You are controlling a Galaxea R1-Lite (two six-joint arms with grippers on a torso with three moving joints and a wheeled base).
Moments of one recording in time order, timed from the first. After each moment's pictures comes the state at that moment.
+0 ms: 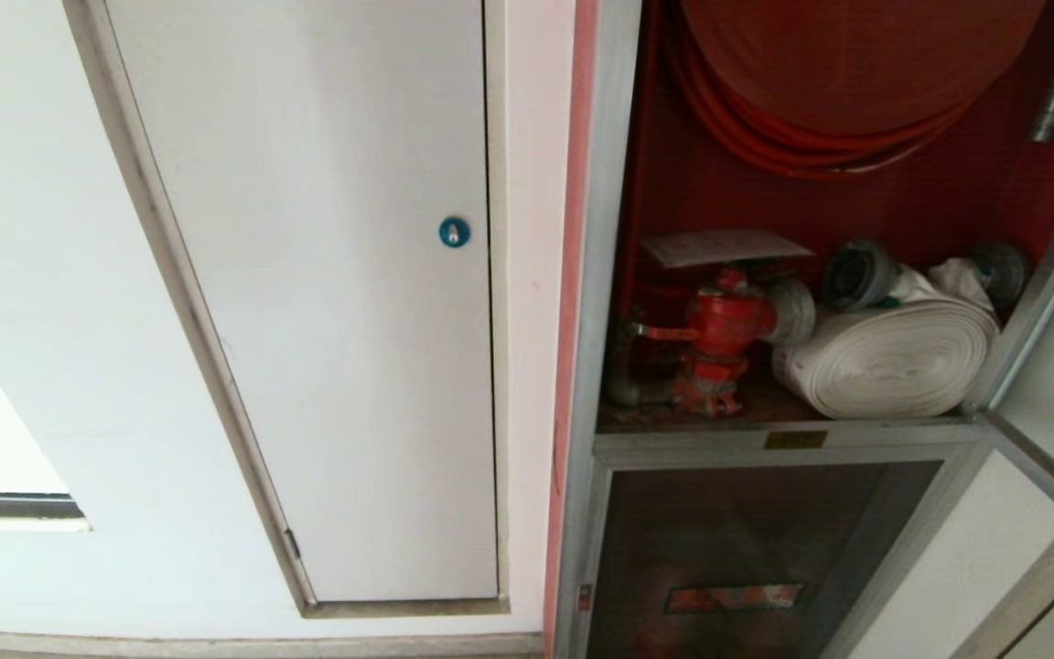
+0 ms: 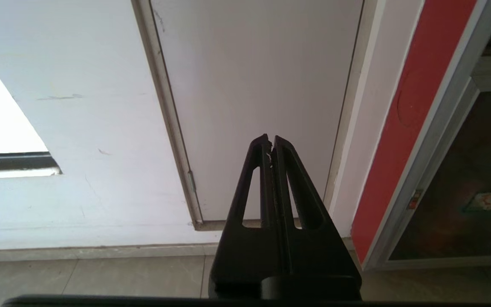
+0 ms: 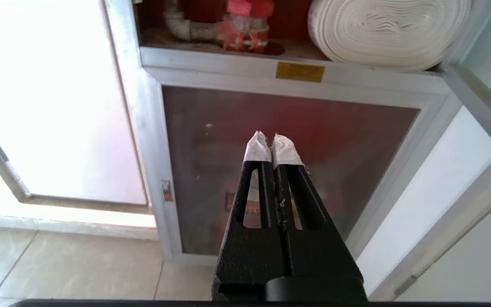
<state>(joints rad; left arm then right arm) 0.00 0.00 0.00 -0.01 -0.02 0.02 0.00 0.00 0.00 0.01 0.04 -0.06</state>
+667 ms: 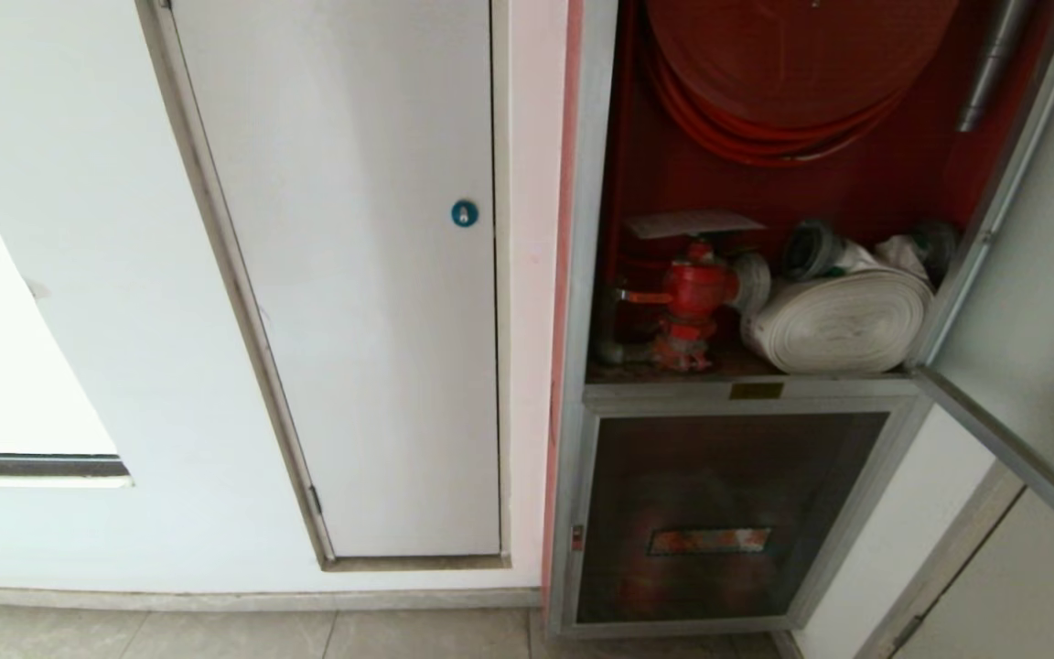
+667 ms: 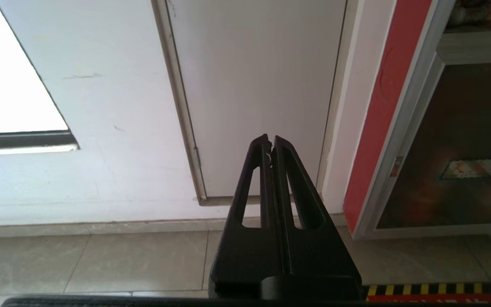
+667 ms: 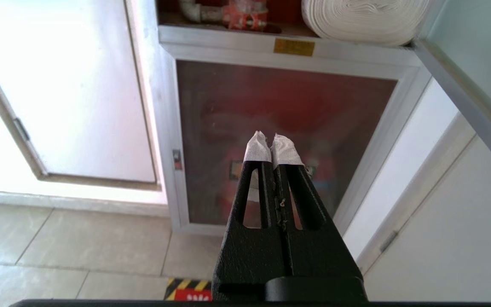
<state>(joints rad) 0.00 0.00 0.00 -0.01 -0.02 0.02 0.00 0.00 0.00 0.01 0.04 -0.06</state>
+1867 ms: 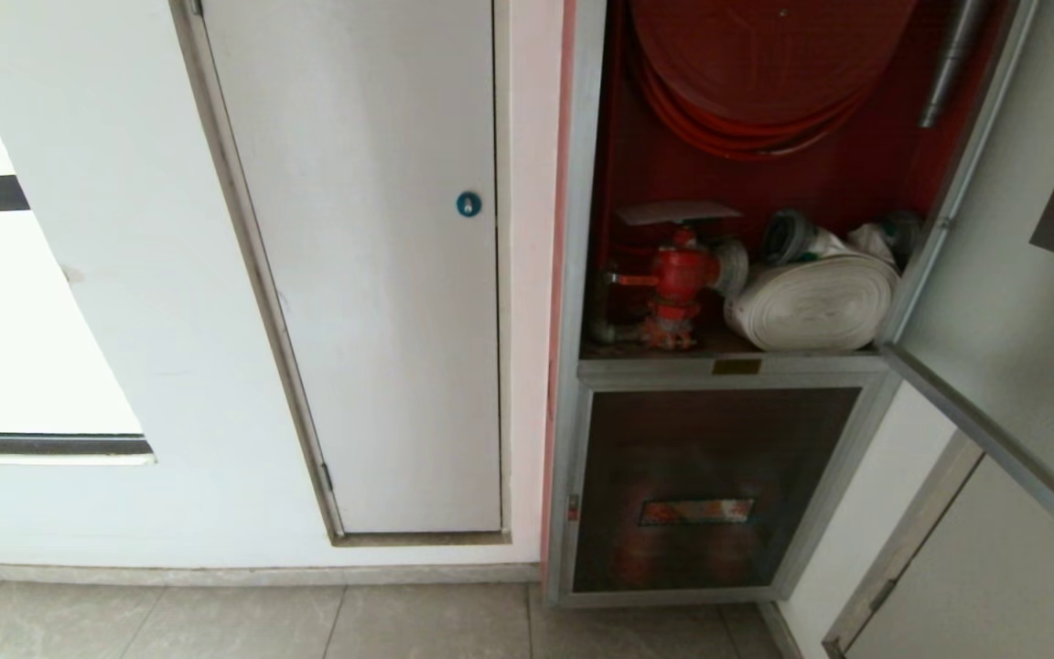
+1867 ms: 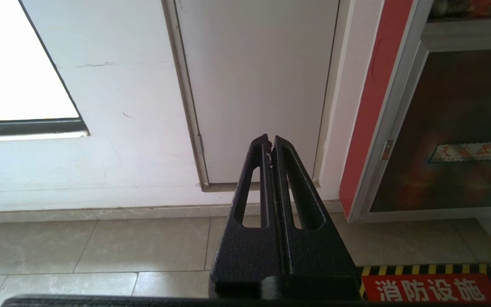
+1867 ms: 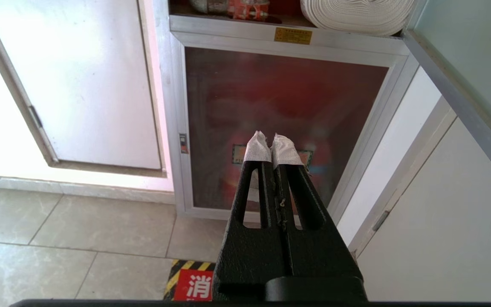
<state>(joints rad) 0.00 0.00 0.00 -0.01 -0.02 0.02 0.00 0.00 0.00 0.01 0.04 -0.07</state>
